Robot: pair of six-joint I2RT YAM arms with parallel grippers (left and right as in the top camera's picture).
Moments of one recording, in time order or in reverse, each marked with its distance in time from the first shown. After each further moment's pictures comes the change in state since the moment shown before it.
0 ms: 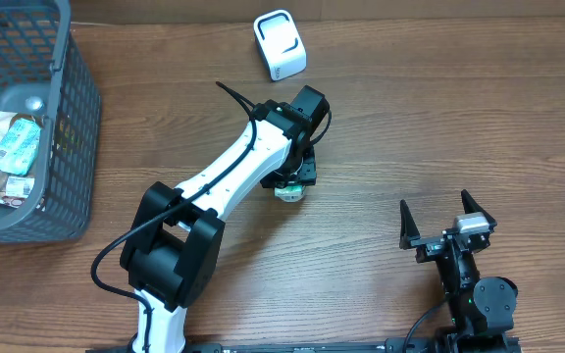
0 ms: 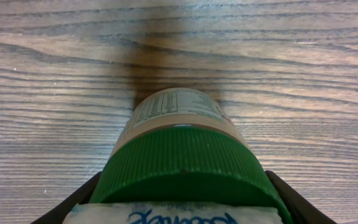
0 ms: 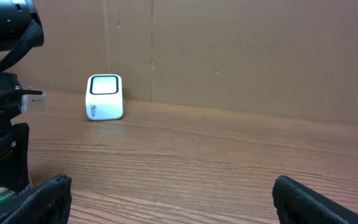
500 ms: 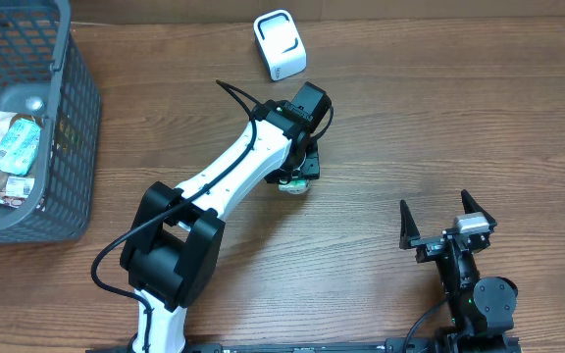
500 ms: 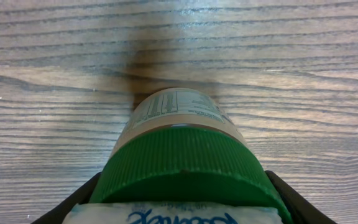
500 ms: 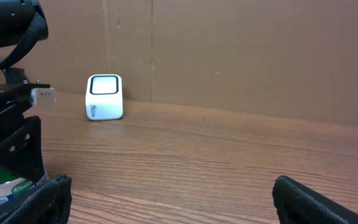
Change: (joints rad) left arm 0.000 0.000 0.000 0.075 0.000 -0.004; right arm 0.000 0.000 0.000 -0.001 0.000 0.000
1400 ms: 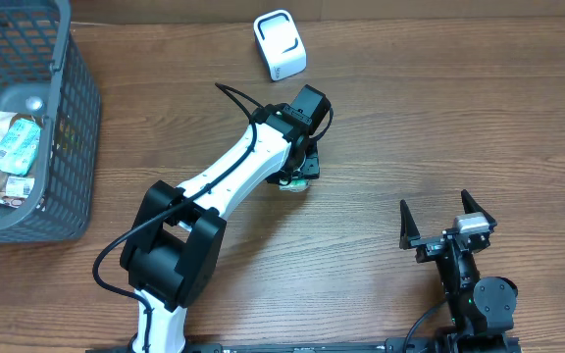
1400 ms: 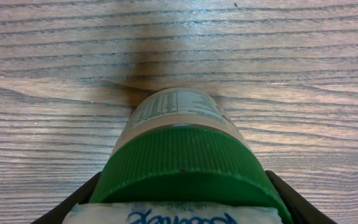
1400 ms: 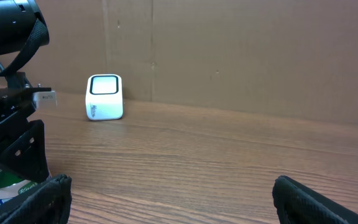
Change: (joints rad) left arm 0.000 0.000 -0.037 0.060 -0.018 -0.011; right arm 0.000 0.000 0.000 0.001 0.000 0.000
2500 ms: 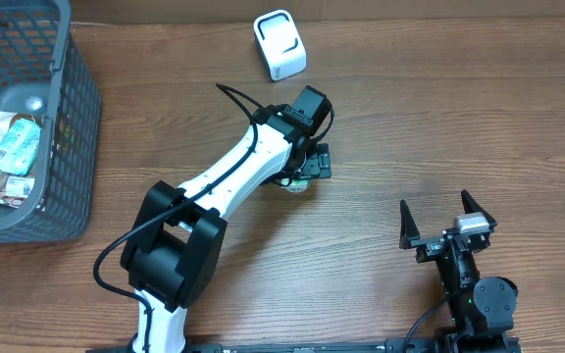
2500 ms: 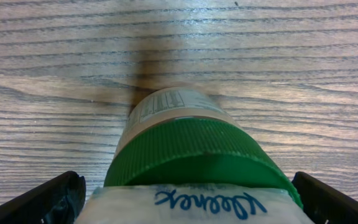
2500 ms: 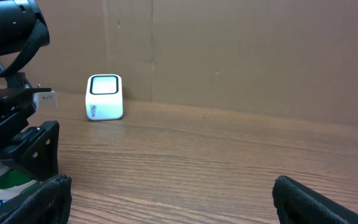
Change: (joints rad) left arm -0.004 0.000 -0.002 0.000 -0.007 -0.006; right arm 0.000 0.000 0.000 0.000 0.000 0.000
